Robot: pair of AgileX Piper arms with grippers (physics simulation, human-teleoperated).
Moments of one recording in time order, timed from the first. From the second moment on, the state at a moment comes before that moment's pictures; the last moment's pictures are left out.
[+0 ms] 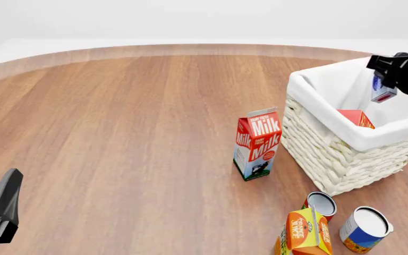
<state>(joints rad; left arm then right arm) 0.00 0.01 0.00 0.00 0.00 -0.09 1.19 -0.89 0.20 0.26</state>
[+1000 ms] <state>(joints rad) 0.00 0.01 0.00 0.00 0.00 -0.09 1.23 -0.89 0.18 0.24</state>
